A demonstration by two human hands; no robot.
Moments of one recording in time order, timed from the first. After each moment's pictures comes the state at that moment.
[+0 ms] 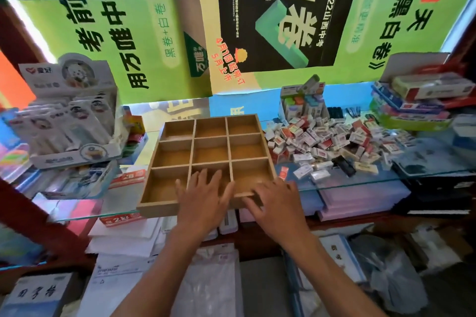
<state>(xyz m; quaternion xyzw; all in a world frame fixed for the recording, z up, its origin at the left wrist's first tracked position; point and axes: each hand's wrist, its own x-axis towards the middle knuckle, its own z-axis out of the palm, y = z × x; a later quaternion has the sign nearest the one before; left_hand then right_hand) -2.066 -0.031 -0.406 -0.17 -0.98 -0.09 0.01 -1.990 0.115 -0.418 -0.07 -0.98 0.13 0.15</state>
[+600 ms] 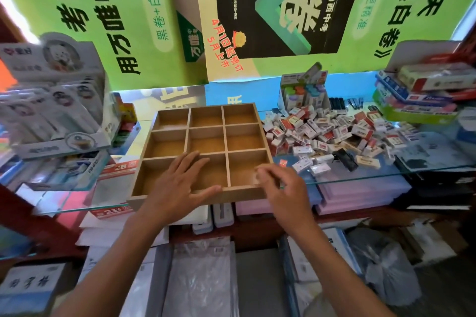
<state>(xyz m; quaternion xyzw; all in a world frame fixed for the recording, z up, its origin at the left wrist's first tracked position) -2.105 -0.078 -0.403 -0.26 -0.96 -0.08 -0.04 -1.992 0.132 -0.409 -0.10 -0.85 0.47 0.24</state>
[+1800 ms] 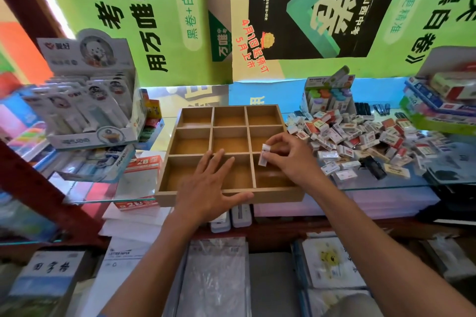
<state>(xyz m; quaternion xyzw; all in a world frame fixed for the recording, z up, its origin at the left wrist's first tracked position) -2.101 -0.071 -0.412 -0.25 -0.97 -0.04 -0.03 -2.069 0.144 -0.387 -0.11 -0.84 0.52 0.10</state>
